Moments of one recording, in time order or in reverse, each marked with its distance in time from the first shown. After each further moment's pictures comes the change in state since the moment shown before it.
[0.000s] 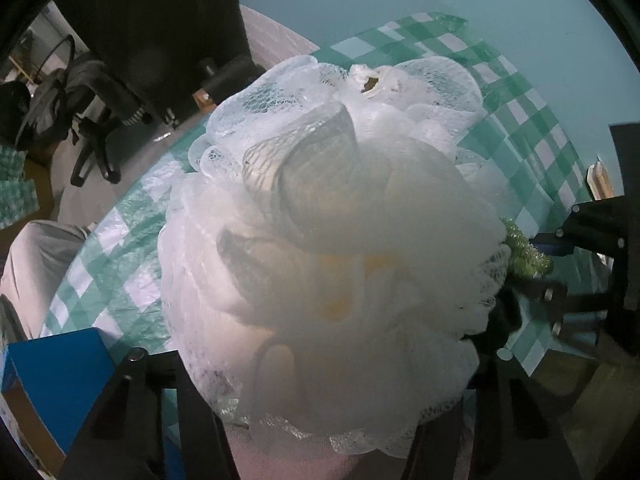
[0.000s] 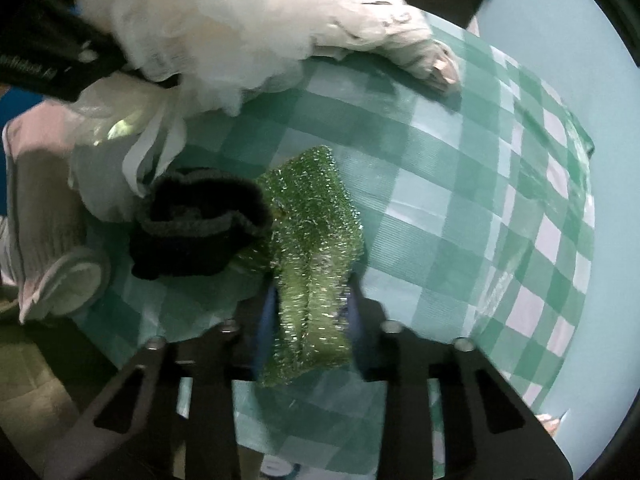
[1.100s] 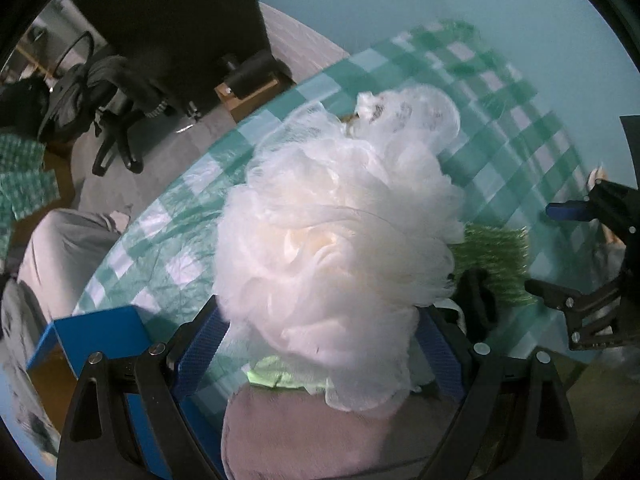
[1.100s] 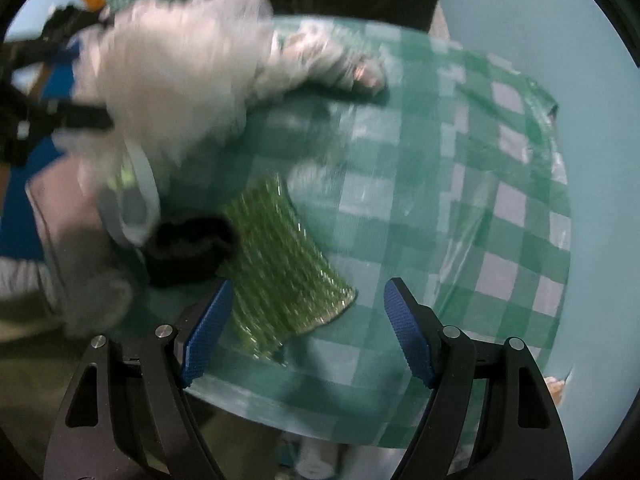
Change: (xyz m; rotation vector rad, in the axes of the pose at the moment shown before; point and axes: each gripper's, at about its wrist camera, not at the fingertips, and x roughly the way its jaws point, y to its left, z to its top) left arm -0.016 0.003 0.012 -0.015 0.061 0.083; right arm -0.034 -0.042 -0.005 0.120 -0.033 0.058
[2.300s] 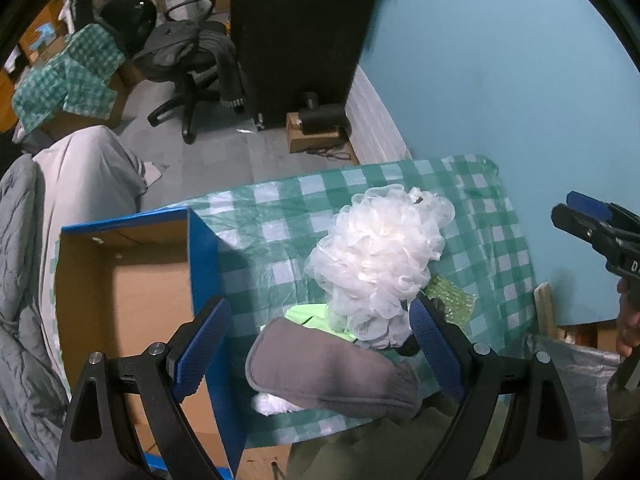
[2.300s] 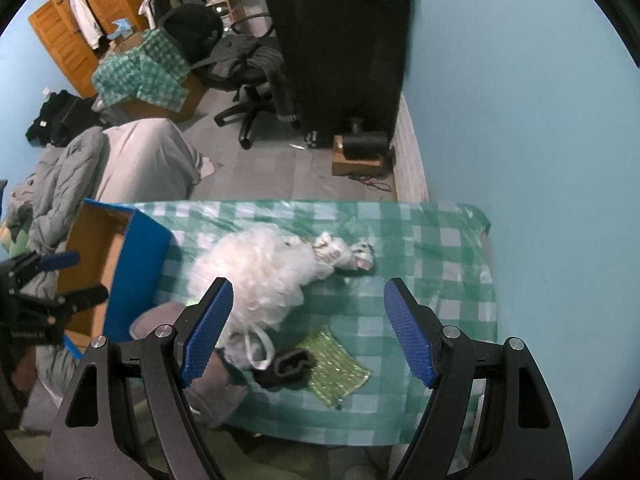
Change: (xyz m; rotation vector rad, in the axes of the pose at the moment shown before) left arm -0.134 0.079 -0.084 -0.445 -0.214 -0.079; right arm -0.168 0.034 0.085 0.168 -0.281 -0.044
